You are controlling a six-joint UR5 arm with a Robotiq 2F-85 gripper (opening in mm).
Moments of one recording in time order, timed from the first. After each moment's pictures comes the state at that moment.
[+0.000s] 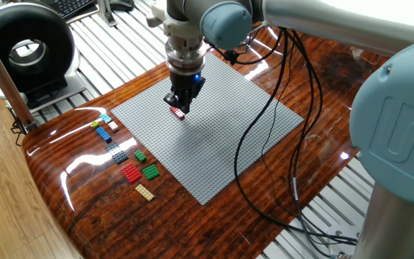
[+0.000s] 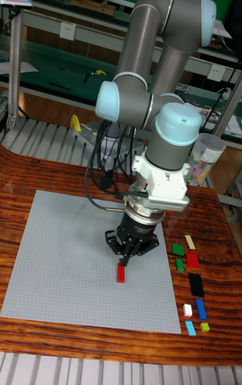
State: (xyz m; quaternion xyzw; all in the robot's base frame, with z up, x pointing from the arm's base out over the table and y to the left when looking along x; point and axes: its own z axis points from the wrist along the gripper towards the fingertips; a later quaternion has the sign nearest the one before) arm 0.612 0.066 0.025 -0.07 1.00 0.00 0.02
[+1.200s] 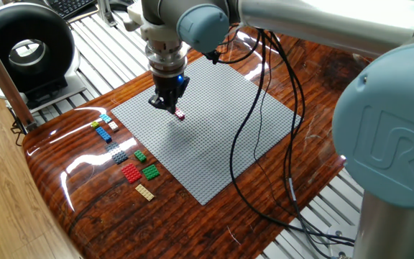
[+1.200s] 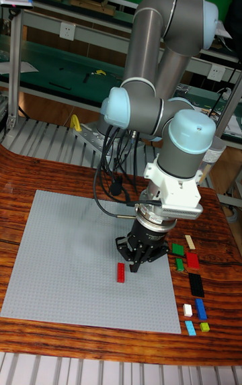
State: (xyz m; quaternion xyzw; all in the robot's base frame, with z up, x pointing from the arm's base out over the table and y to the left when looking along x) arm 0.622 0.088 0.023 -0.07 1.00 0.00 0.02
